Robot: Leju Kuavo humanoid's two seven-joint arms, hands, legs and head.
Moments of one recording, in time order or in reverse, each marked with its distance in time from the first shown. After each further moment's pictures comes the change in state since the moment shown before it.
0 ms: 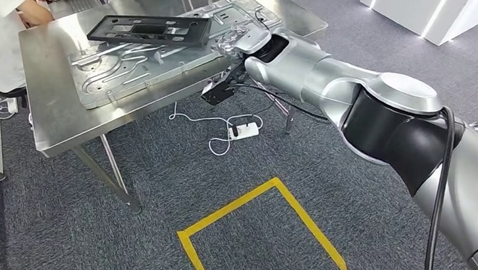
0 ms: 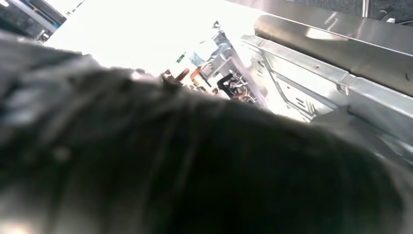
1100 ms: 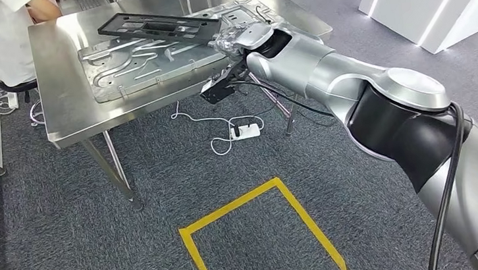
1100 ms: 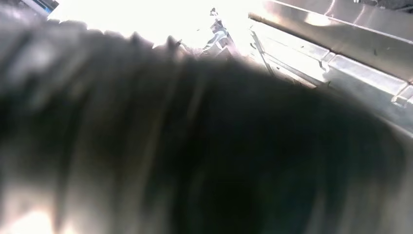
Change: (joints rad) left arm -0.003 -0.014 0.000 0.000 -0.010 0.005 -0.012; right arm -0.023 -0.044 0.032 -0.050 -0.037 0.004 -0.020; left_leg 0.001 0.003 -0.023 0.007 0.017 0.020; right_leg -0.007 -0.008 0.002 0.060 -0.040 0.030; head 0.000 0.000
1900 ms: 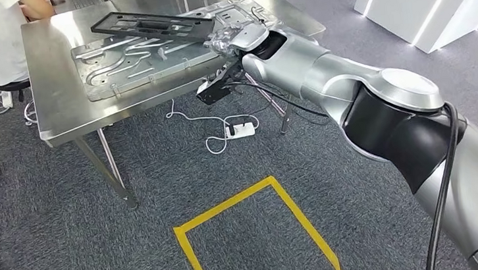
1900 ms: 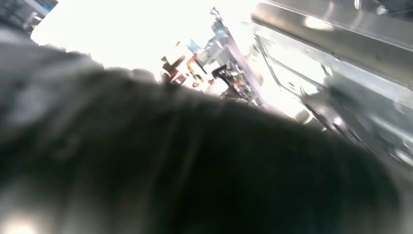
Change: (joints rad) left arm 0.001 -0.008 0.000 0.000 0.000 0.006 0.008; right arm -0.002 0.026 0.008 0.032 0.003 -0.020 -0.004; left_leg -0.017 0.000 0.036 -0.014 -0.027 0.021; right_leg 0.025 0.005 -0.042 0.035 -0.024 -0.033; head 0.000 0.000
